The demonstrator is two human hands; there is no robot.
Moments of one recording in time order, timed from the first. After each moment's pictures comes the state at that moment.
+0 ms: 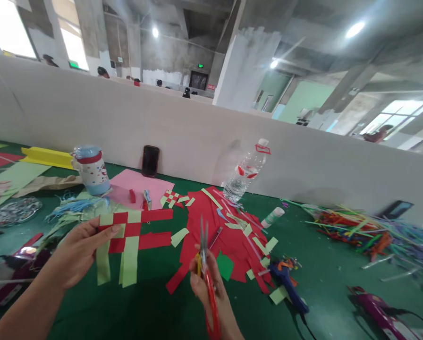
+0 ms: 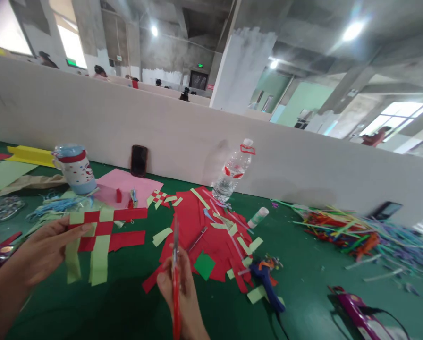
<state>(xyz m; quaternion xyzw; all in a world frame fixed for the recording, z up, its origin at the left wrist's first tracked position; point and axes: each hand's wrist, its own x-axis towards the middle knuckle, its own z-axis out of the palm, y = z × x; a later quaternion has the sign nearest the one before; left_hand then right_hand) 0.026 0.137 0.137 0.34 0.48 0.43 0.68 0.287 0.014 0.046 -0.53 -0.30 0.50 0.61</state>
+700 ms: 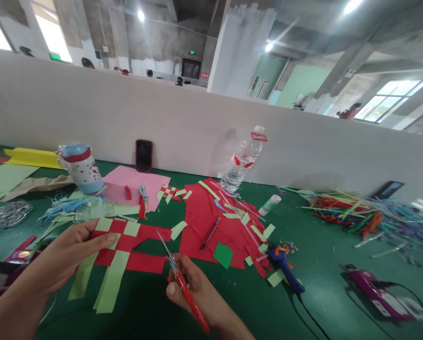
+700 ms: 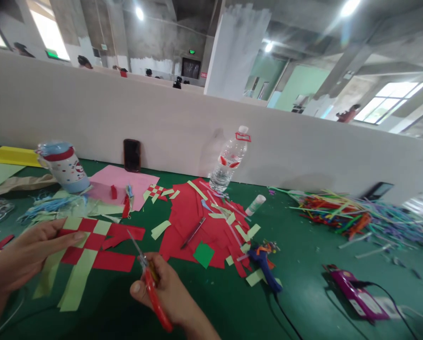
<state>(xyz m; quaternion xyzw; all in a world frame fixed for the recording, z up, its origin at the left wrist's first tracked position) 0.014 0.138 0.138 0.41 0.52 0.30 0.69 0.286 0.025 0.076 -0.46 -0.53 0.60 0.39</state>
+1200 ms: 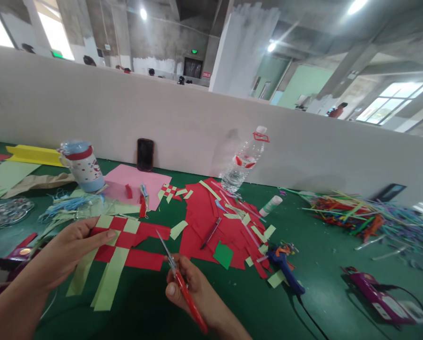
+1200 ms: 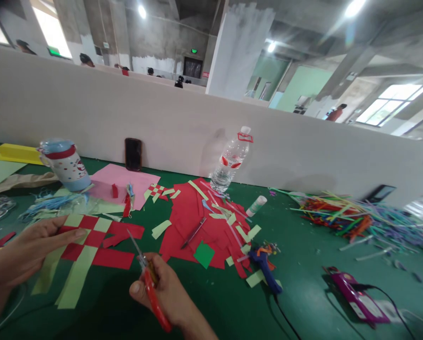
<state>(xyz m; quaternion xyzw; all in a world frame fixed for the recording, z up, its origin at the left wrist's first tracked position) 0.011 0.142 0.136 0.40 0.52 0.31 0.69 0.281 0.025 0.076 -0.46 -0.51 0.61 0.39</state>
